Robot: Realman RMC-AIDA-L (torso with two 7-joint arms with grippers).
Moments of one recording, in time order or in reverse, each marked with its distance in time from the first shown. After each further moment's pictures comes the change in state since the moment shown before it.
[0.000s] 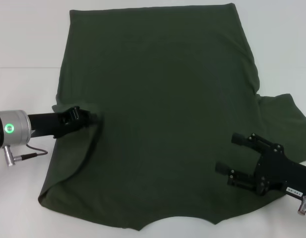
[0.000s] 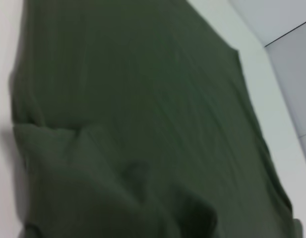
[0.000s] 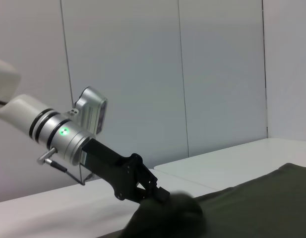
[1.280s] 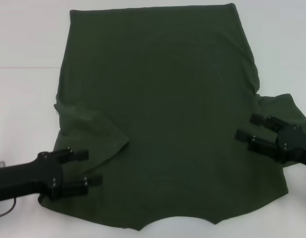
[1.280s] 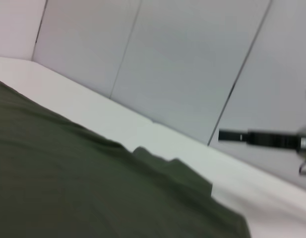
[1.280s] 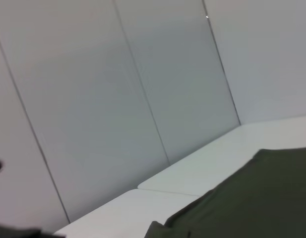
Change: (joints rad) left arm 0.236 0.042 0.000 -0.014 -0.218 0.512 1.047; right arm 0.003 -0.009 0.052 -0.154 -0.009 0.006 0.440
